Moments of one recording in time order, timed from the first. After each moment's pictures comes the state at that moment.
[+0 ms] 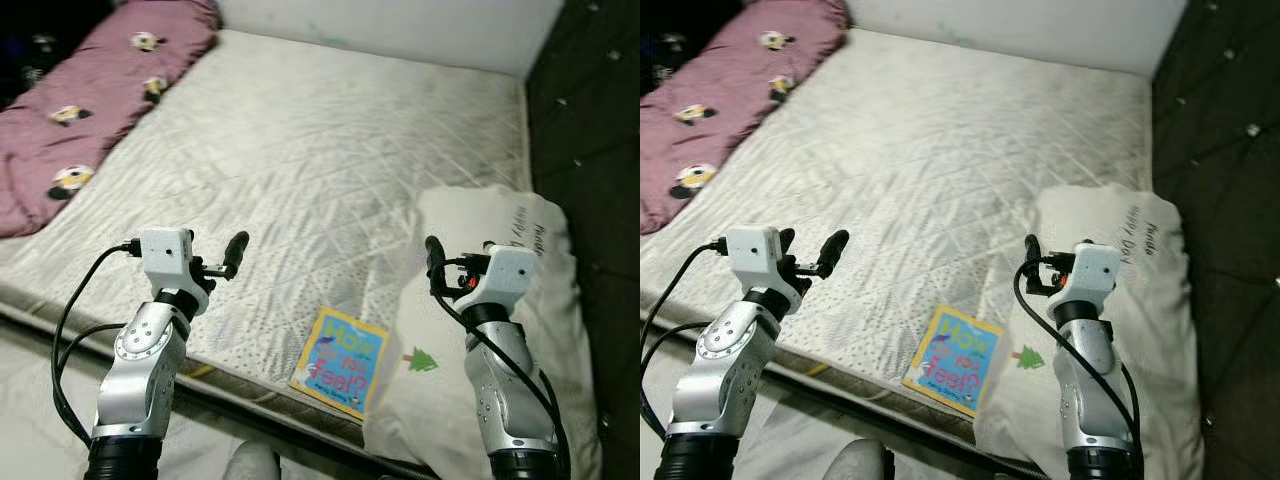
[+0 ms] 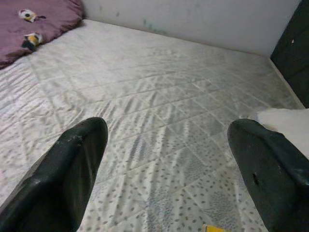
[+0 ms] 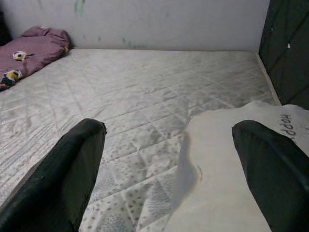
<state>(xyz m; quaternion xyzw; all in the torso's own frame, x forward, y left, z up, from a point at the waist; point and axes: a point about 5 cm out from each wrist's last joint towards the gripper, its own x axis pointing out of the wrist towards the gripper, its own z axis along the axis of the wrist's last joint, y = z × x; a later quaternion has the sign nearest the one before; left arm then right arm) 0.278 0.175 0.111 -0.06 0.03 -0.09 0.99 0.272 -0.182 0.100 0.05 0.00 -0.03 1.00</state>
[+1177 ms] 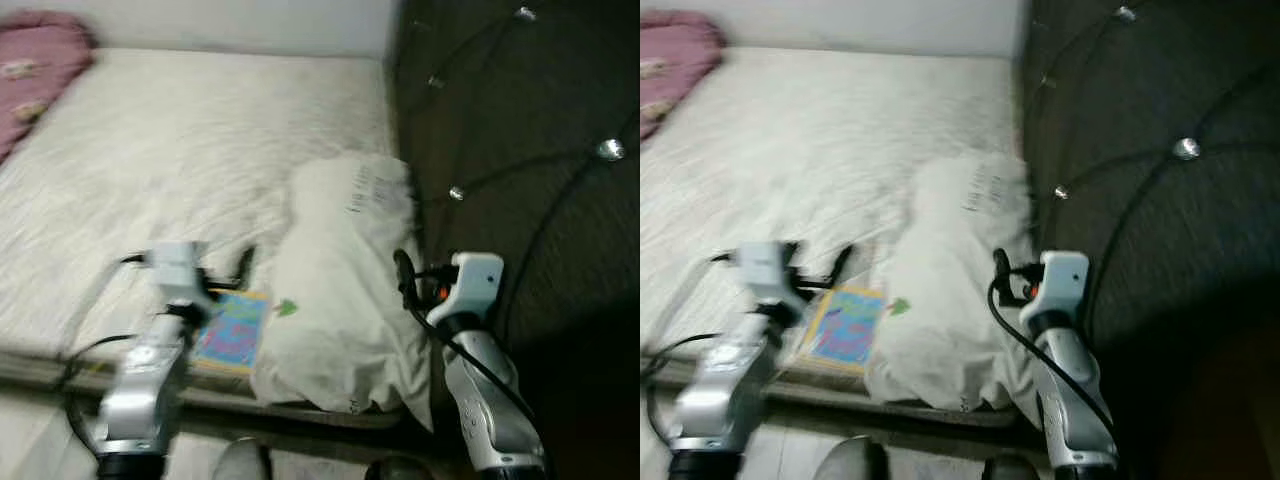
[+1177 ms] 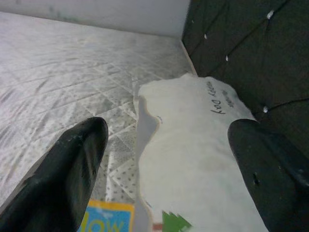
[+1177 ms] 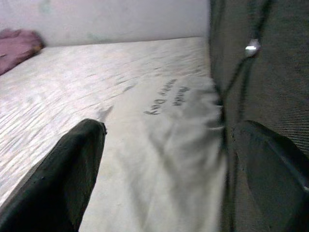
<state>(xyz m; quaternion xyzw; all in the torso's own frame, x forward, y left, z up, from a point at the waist) 0.268 0.159 0.107 -0.07 0.04 -0.12 0.99 0.260 -0.153 0.092 0.06 0.03 0.03 1.00</state>
